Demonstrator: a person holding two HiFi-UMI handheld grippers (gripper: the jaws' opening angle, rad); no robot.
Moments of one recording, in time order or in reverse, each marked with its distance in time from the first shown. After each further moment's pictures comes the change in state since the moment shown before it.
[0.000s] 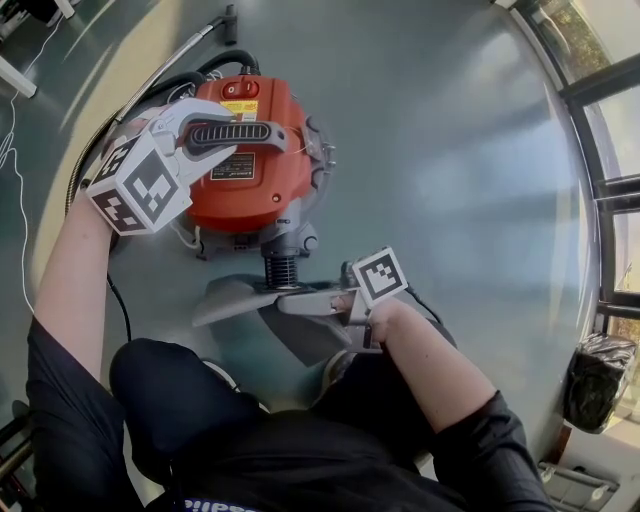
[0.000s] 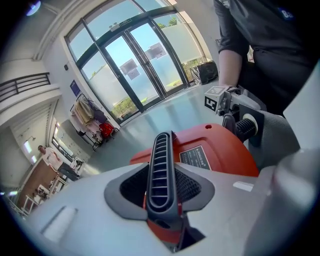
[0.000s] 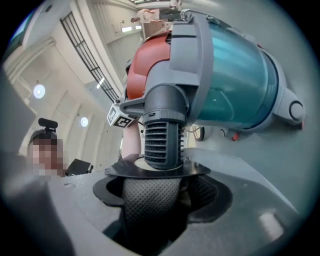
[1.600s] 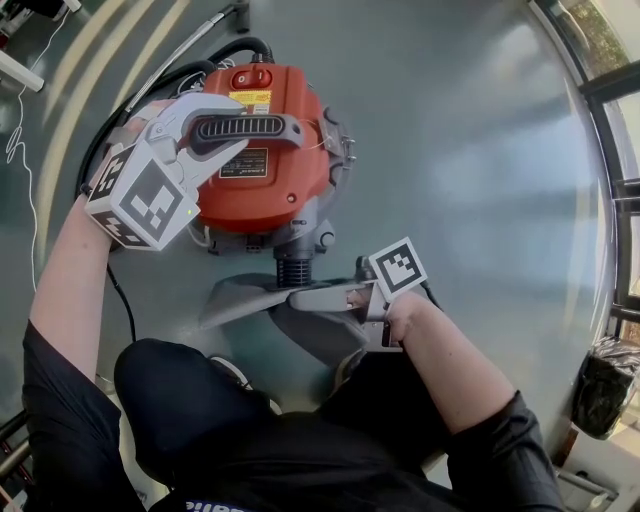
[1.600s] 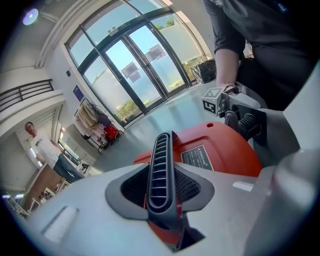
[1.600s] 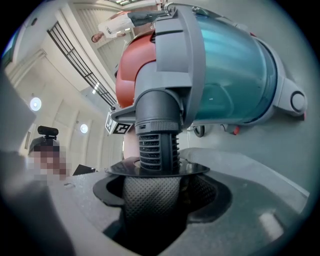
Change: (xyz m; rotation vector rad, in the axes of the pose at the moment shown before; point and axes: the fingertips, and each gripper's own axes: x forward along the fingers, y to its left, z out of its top) left arm -0.001 0.002 0.003 0.028 -0.019 0.062; right arm 0.001 -0.002 0.010 0.088 0.025 0.022
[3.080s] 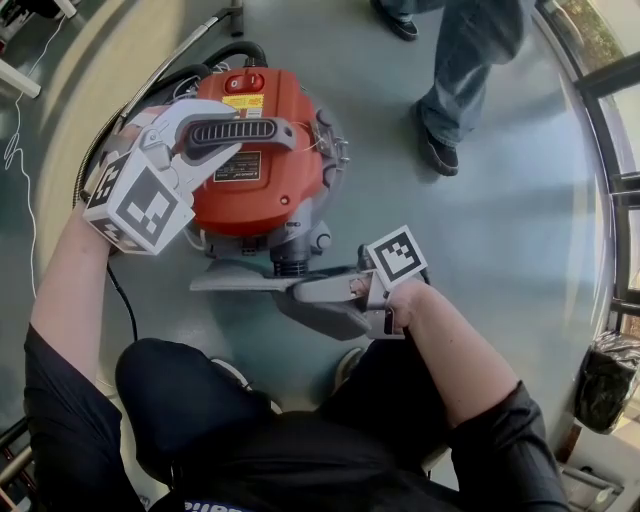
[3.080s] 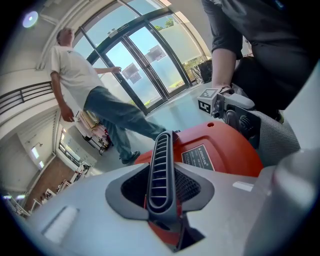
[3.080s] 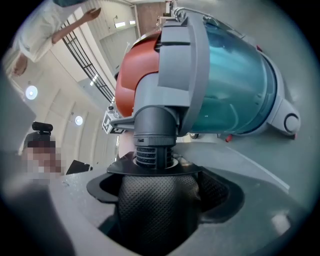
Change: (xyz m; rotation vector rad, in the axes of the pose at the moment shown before) left arm -0.002 0.000 0.004 0.002 -0.012 0.007; right arm -0.012 -0.006 0.012 -0.054 0.032 -0.070
